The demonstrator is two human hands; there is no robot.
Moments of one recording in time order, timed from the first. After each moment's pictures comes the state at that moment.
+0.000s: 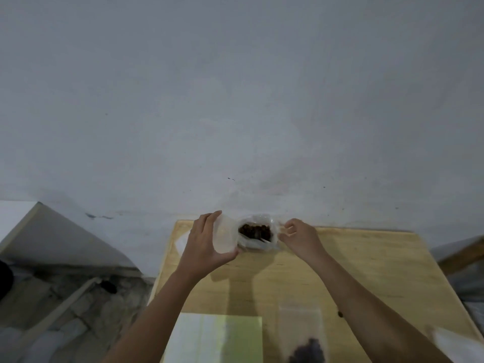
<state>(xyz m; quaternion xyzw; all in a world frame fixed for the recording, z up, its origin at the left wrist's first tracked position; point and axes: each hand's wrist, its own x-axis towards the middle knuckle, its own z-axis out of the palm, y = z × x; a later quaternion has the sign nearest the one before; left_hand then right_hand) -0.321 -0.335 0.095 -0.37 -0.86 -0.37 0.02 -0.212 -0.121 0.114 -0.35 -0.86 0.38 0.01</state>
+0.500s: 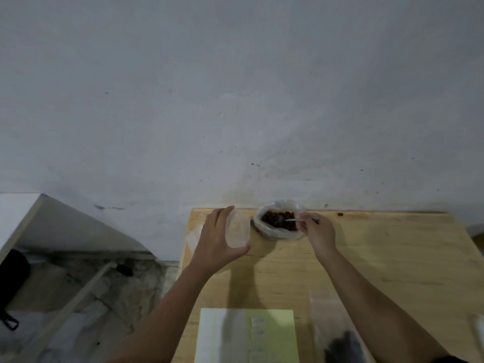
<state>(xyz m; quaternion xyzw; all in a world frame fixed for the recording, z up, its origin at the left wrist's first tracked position) -0.362 -0.356 0.062 -0.36 -0.86 -0.36 -0.06 -0.253 -0.140 0.043 -0.49 -0.60 0.61 0.19</state>
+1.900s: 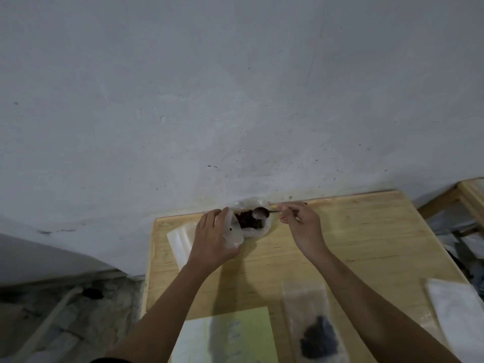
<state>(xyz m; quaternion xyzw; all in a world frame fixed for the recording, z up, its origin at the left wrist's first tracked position) -0.350 -0.293 0.034 -0.46 -0.84 -0.28 -0.01 -0.214 -0.127 0.071 -0.37 -0.74 0.51 0.25</state>
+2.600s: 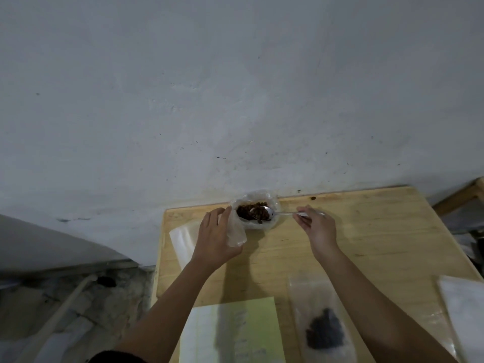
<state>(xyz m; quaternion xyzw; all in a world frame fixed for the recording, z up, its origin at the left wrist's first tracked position) -0.345 -0.314 0.026 -0.45 -0.86 -0.24 -0.03 -0.208 -0.131 0.069 -0.49 -0.37 0.73 0.30</state>
